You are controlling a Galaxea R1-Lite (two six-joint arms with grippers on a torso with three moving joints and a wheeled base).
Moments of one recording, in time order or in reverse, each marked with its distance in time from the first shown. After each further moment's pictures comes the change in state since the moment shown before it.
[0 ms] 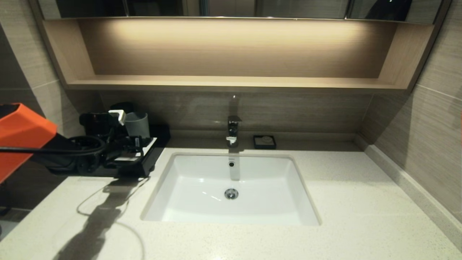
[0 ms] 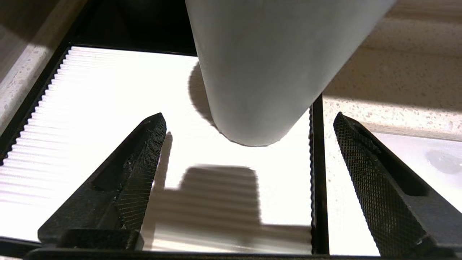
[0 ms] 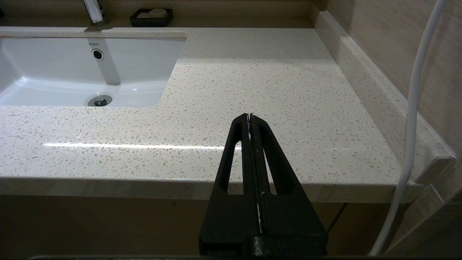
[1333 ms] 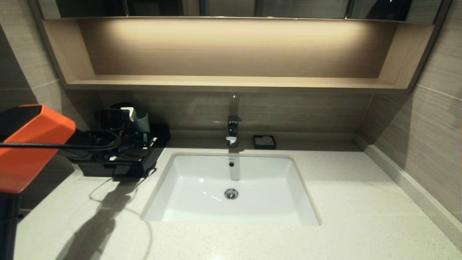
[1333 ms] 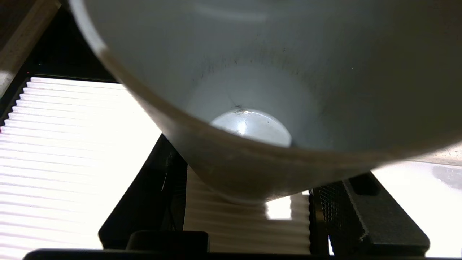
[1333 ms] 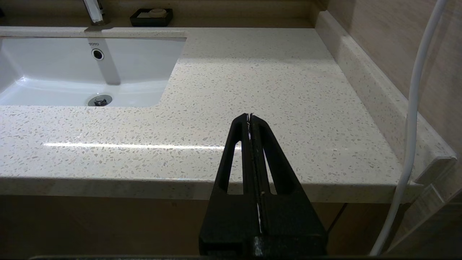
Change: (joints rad) left arm -0.012 0.127 -0.245 0.135 0.000 0.006; right arm 0.000 0.000 0.000 0.000 0.000 0.000
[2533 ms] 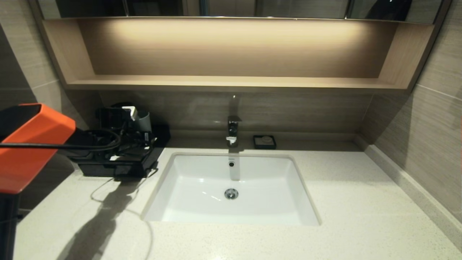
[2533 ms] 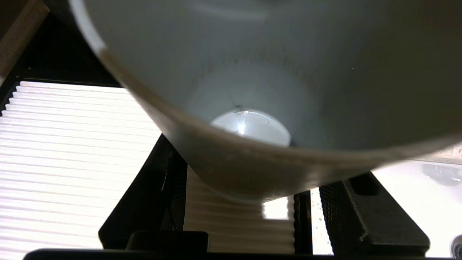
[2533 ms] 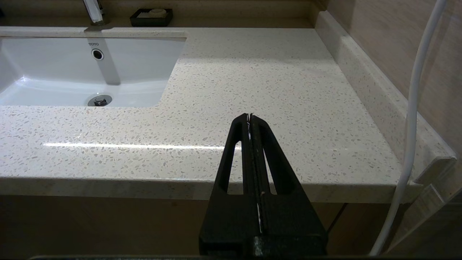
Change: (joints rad) left arm -0.009 -0.008 -0.002 0.007 -0.011 -0.004; right arm 0.000 0.000 0.000 0.000 0.000 0.000
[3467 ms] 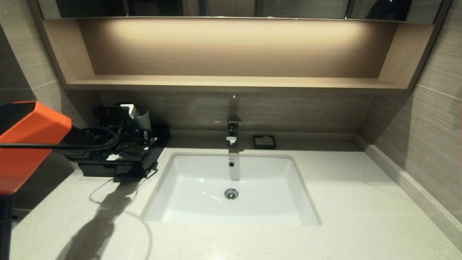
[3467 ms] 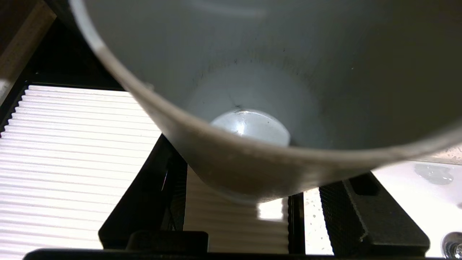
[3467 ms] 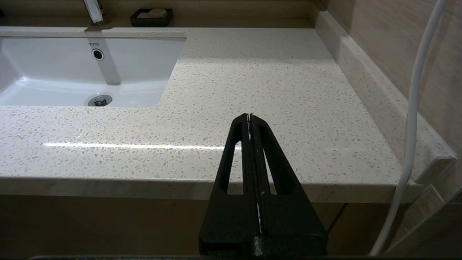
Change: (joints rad) left arm 0.000 -0.024 0.010 0.007 -0.008 -0.003; right arm 0.000 0.000 0.000 0.000 0.000 0.000
